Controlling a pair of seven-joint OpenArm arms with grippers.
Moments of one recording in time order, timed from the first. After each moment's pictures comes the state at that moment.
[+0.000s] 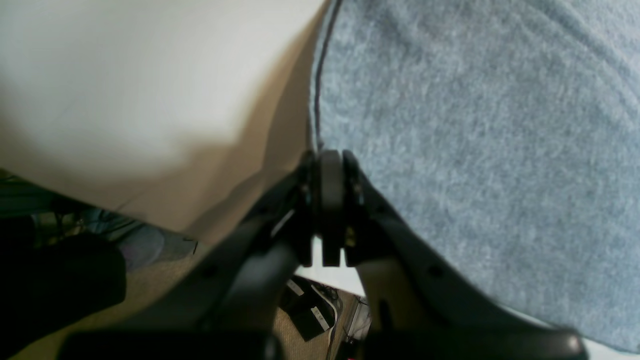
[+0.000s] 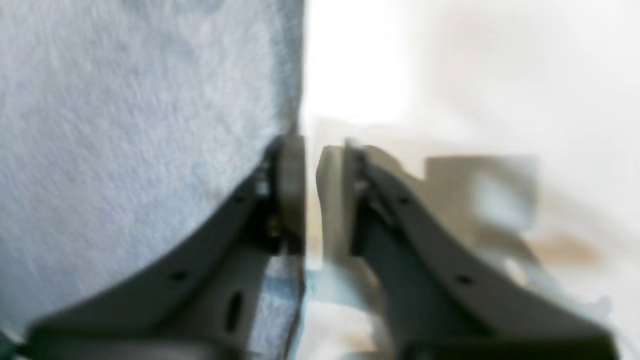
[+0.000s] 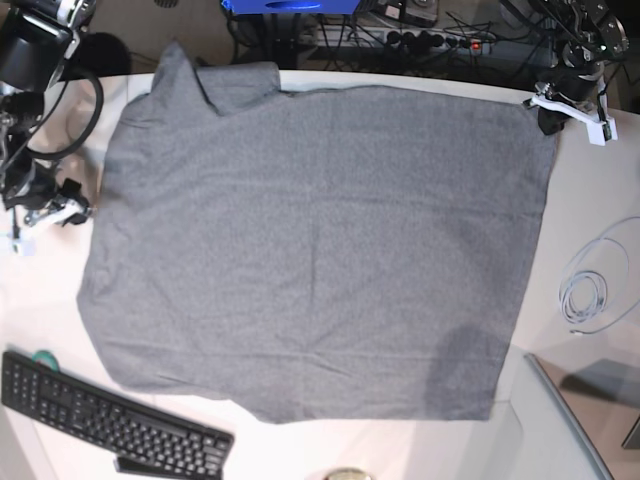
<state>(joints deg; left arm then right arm) 20.9 -9.6 -44.4 73.6 -19.2 -31.6 25.9 1.9 11.5 30.3 64.8 23.3 24.6 -51.1</state>
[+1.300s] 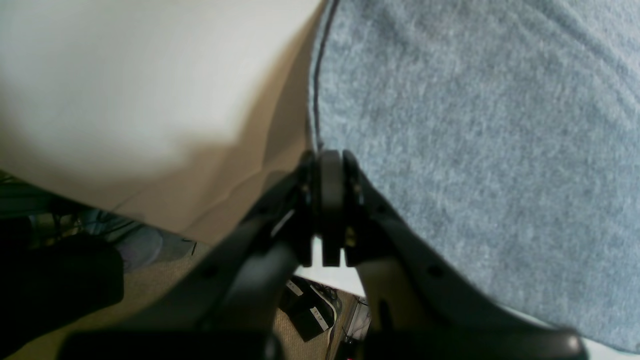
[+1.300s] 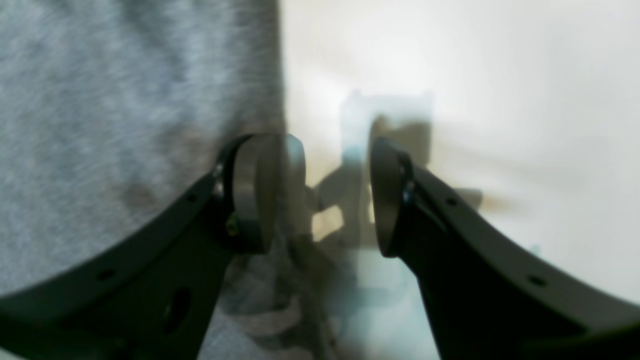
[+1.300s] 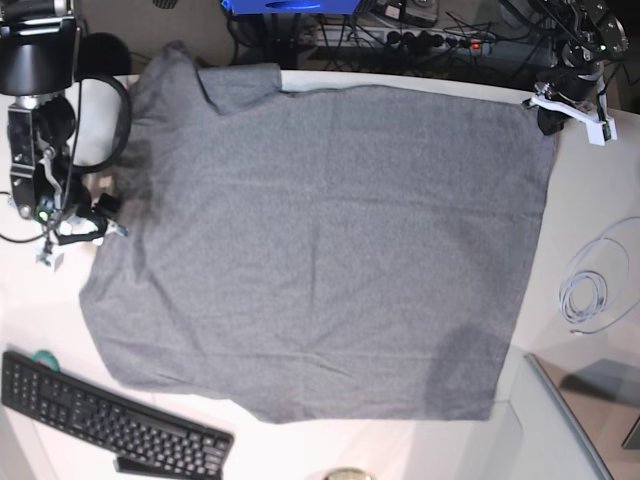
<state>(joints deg) 20.9 -9.5 -44.5 73.6 -19.2 -31.8 25.9 2.3 15.5 3.6 70.8 23.9 -16.8 -51.3</state>
